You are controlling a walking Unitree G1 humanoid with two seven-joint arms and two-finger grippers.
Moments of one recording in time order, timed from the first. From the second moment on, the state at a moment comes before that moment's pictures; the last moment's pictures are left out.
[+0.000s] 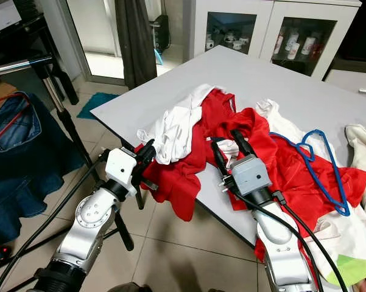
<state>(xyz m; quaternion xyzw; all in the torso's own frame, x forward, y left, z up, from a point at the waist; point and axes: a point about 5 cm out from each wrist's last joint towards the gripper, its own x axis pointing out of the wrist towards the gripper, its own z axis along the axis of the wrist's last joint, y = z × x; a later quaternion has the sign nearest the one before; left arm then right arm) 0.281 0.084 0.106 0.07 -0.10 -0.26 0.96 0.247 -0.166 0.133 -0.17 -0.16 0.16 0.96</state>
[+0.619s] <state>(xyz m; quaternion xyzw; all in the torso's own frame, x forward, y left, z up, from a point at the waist) 0.281 0.084 0.106 0.07 -0.10 -0.26 0.96 0.248 -0.166 0.132 -0.16 -0.16 0.15 0.96</state>
